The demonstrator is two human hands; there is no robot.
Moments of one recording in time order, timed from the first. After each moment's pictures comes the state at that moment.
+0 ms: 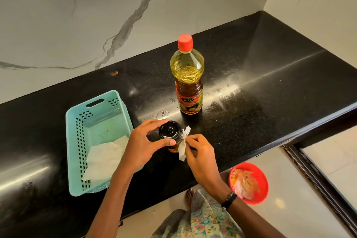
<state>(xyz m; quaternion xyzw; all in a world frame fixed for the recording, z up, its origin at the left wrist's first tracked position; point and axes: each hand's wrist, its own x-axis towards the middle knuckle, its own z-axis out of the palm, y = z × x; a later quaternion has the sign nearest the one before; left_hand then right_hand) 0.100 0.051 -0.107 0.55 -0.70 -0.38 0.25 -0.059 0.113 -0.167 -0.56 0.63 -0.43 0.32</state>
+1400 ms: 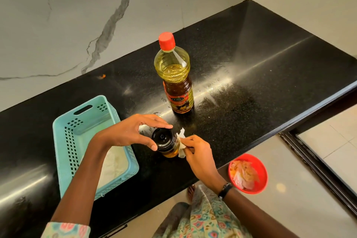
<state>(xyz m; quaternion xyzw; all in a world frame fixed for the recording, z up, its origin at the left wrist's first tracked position) 0.103 -0.016 -0.072 0.34 -0.79 -0.51 -0.03 -0.071 0.107 -0.177 -0.54 0.66 -0.38 0.36</state>
